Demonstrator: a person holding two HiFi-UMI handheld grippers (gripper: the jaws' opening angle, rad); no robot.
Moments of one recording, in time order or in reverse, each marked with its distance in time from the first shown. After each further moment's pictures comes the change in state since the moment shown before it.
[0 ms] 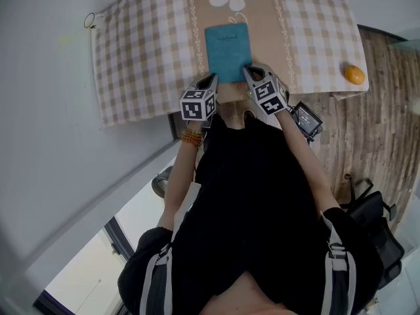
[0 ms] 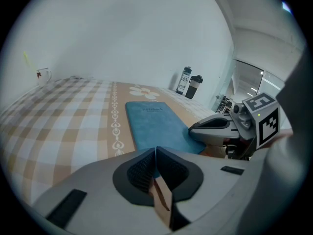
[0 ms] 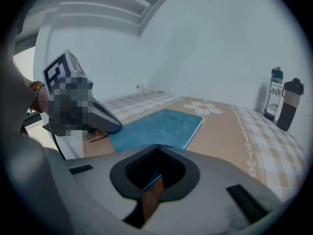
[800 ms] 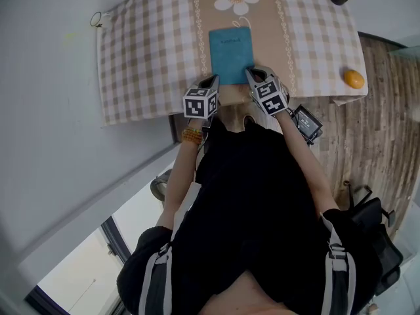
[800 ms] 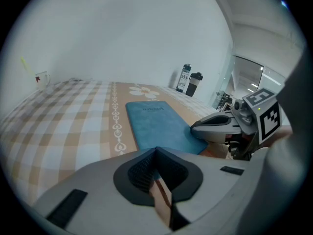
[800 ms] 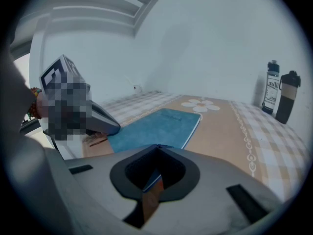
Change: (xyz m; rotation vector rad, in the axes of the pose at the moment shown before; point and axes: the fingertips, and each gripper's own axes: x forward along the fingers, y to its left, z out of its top) left arm -0.001 0.002 0.002 0.032 0.017 0.012; right arm 0.000 -0.002 -0.003 0.060 0.009 -0.003
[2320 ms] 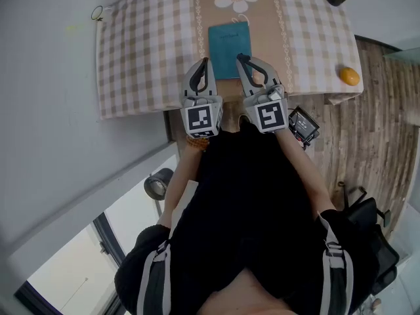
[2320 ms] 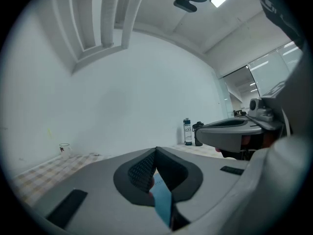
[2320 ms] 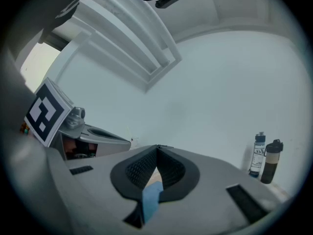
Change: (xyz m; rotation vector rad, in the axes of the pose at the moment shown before) left arm -0.135 -0.044 0.122 0.206 -0.720 0.249; right arm -0.128 0.044 0.161 -0.195 -0.636 -0.147
